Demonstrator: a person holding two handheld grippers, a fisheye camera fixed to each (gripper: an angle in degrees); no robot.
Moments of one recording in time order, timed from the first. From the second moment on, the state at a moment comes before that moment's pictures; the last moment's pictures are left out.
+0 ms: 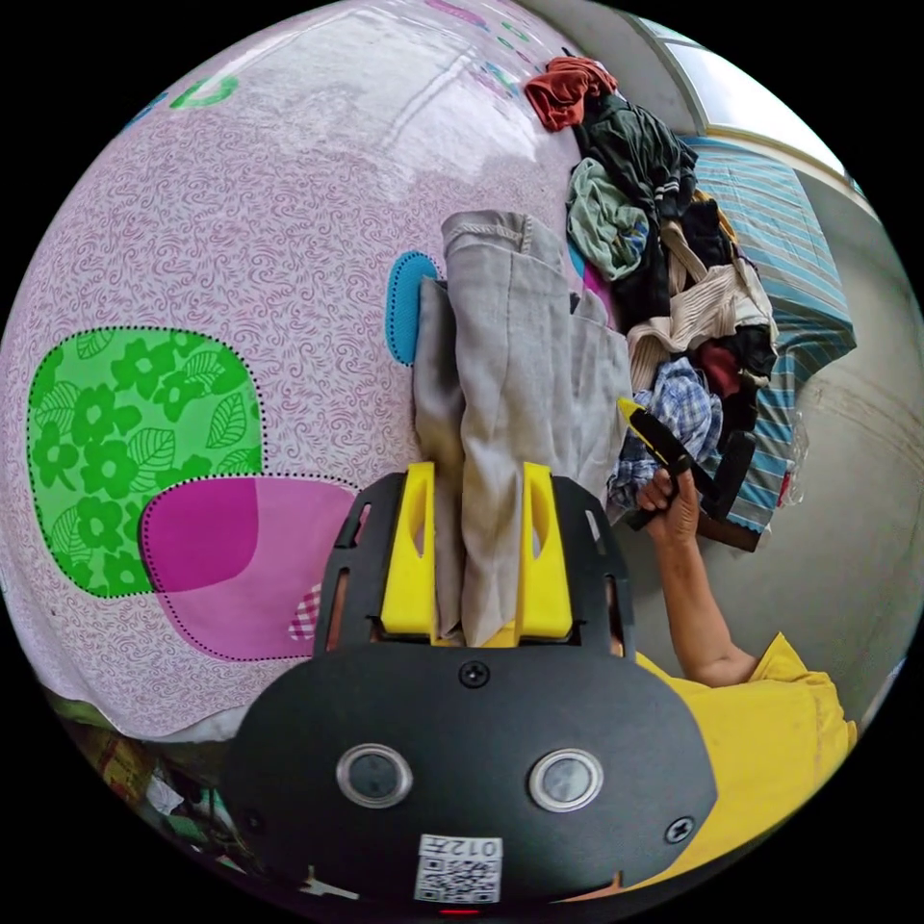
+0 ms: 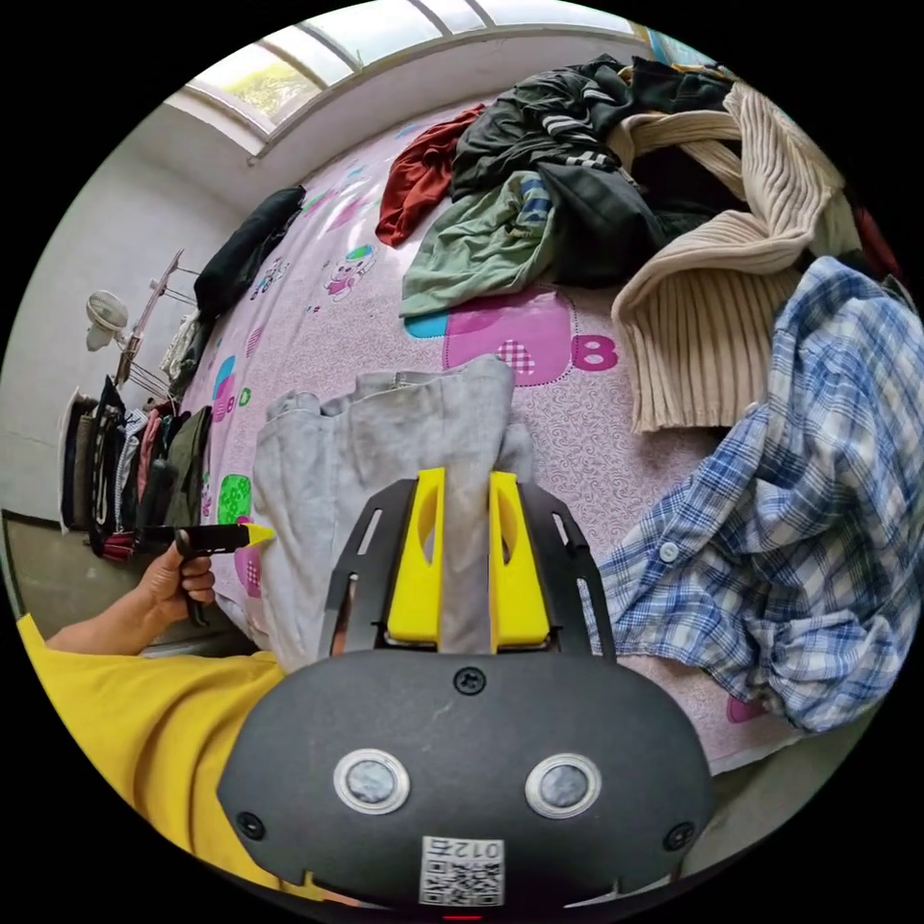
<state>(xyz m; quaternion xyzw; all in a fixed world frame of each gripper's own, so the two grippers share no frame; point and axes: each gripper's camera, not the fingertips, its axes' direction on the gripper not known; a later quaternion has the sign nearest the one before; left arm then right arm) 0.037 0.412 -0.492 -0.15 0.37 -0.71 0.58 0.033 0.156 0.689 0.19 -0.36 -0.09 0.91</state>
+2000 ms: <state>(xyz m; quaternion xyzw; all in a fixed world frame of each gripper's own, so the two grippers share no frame) -0.116 0.459 -0.646 -0.14 0.32 -0.68 0.64 0.021 0.070 0.716 0.10 -0.60 -0.22 0.76</state>
